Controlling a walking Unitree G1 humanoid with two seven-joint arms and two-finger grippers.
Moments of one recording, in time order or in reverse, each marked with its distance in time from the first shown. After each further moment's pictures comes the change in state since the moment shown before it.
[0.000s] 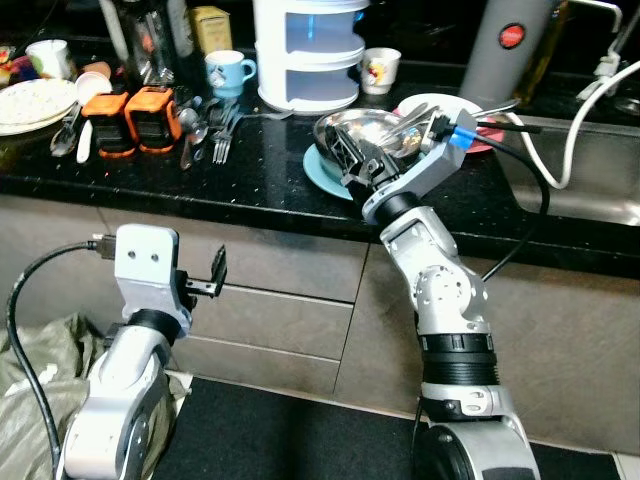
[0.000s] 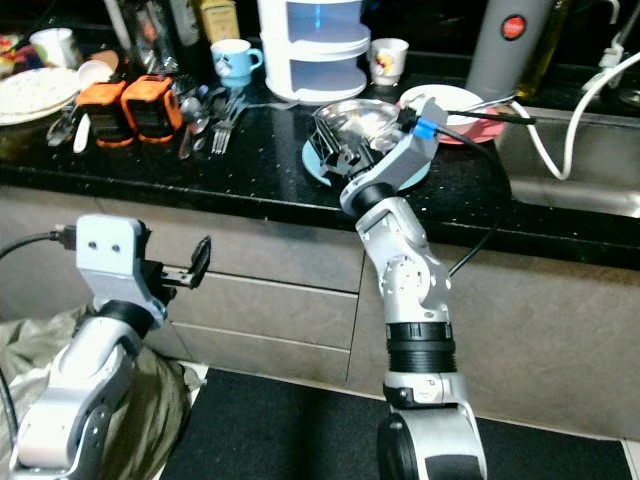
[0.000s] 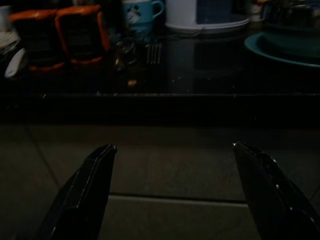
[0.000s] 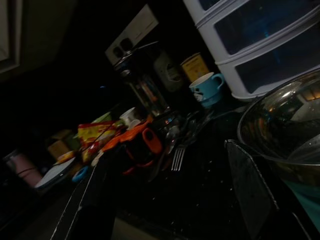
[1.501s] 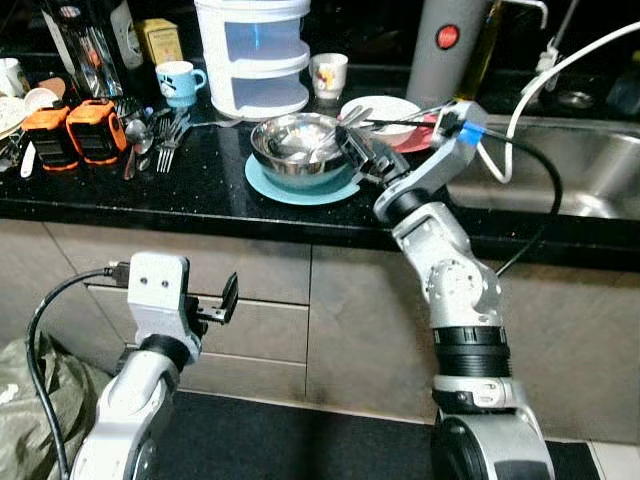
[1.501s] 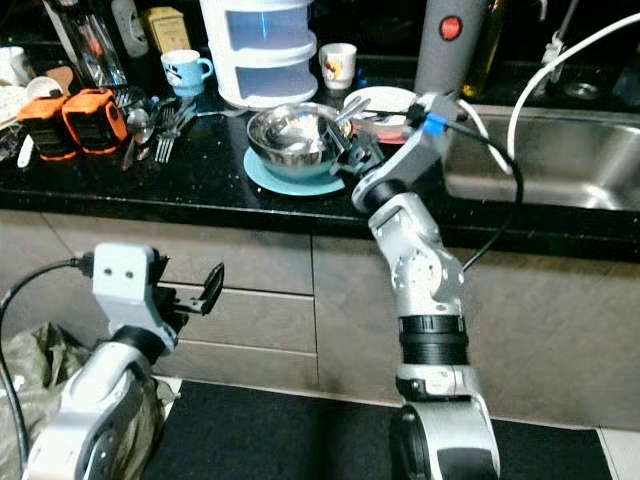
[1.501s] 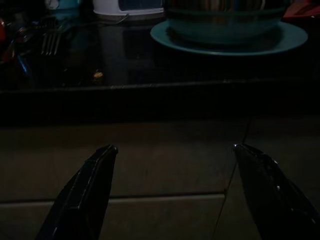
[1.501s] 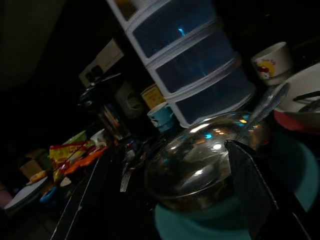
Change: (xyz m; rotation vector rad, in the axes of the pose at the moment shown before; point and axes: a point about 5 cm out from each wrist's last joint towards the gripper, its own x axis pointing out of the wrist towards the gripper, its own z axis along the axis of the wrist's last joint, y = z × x) left arm -0.014 -0.004 -0.020 -0.043 0.056 -0.070; right arm 0.005 -0.009 0.008 -0.041 0.007 0.007
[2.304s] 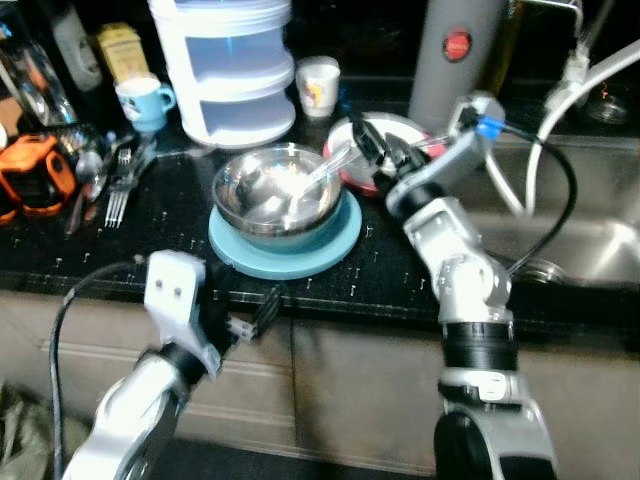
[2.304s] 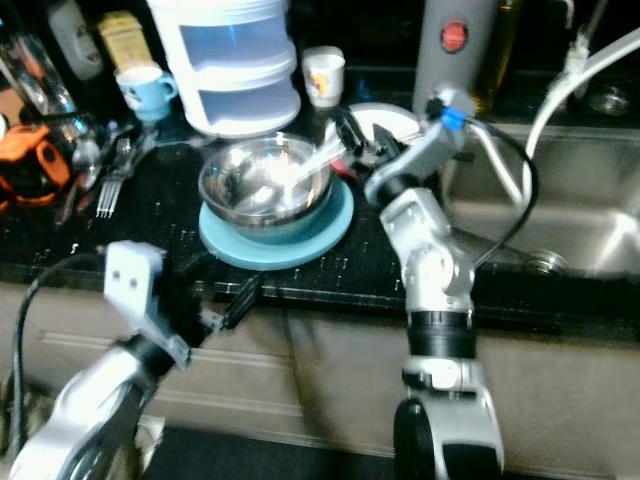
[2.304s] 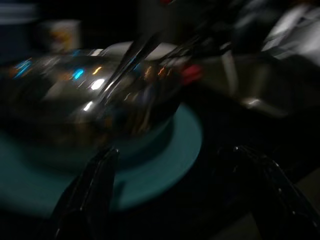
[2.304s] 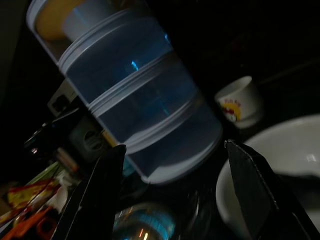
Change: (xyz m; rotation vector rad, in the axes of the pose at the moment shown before) left arm -0.027 -0.045 0.032 -0.126 -0.096 -0.518; right arm 0.000 -0.010 0.010 0.016 -0.031 -0.035
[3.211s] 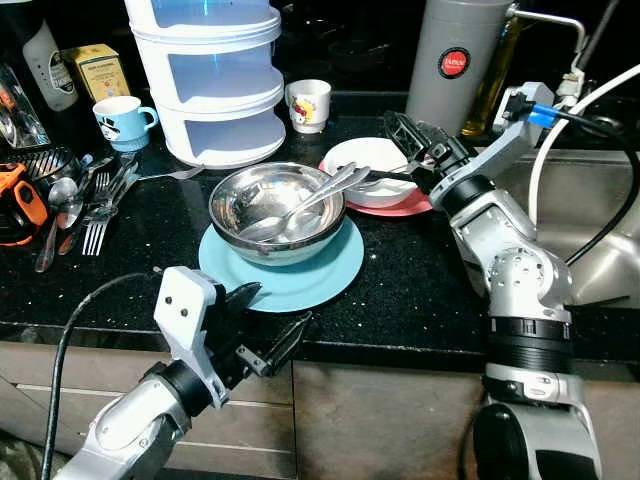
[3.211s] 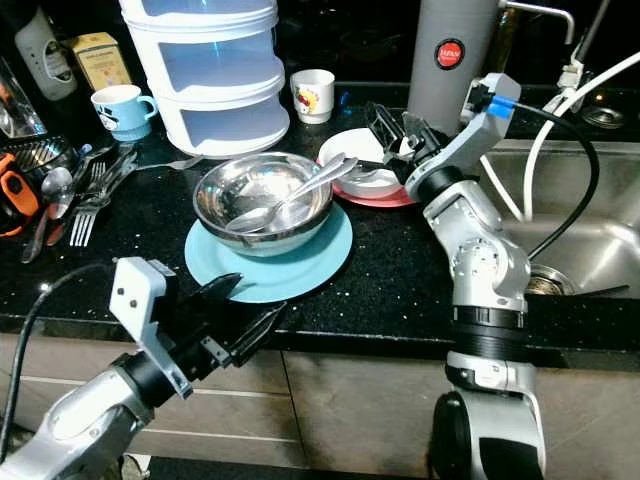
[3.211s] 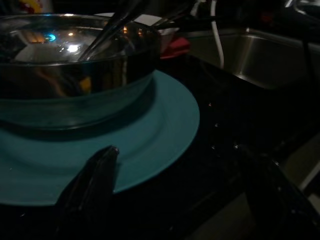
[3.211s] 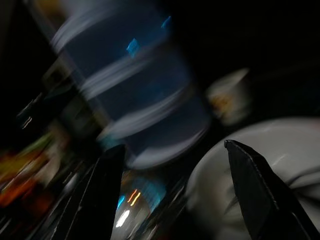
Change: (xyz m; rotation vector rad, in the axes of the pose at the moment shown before) left arm -0.010 -0.007 -0.012 0.036 0.136 -0.011; right arm -0.021 -0.017 0.020 -0.068 0.147 0.109
